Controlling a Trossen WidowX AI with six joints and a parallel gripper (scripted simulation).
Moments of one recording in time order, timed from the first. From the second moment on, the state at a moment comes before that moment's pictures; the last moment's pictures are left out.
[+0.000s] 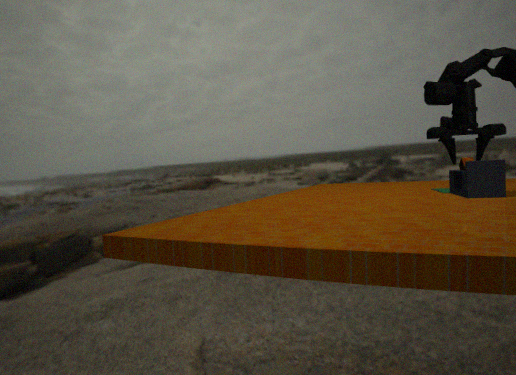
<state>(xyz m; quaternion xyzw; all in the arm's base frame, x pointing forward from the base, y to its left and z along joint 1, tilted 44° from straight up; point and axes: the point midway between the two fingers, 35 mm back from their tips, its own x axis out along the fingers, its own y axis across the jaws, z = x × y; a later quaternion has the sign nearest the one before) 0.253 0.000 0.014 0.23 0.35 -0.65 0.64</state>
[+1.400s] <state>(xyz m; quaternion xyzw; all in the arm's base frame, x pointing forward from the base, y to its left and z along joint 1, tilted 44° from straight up) 0.250 -0.001 0.015 0.22 0.35 -0.65 0.64</state>
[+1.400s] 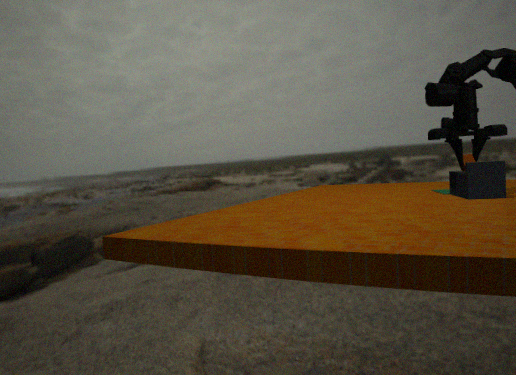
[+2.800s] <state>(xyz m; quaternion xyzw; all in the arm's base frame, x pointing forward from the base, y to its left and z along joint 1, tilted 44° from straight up) 0.255 0.044 0.063 0.22 0.35 -0.65 0.64</state>
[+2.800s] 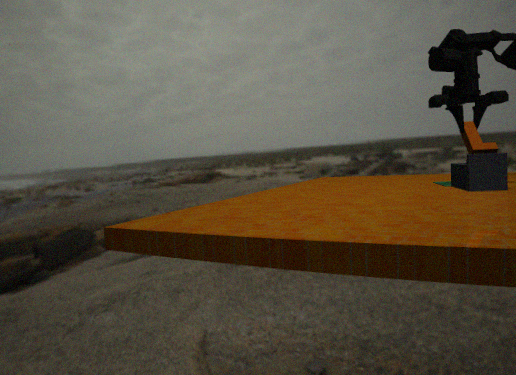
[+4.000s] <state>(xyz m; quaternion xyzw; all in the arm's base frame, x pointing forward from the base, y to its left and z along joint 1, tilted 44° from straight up) 0.263 -0.029 0.137 0.22 0.35 -0.65 0.64</state>
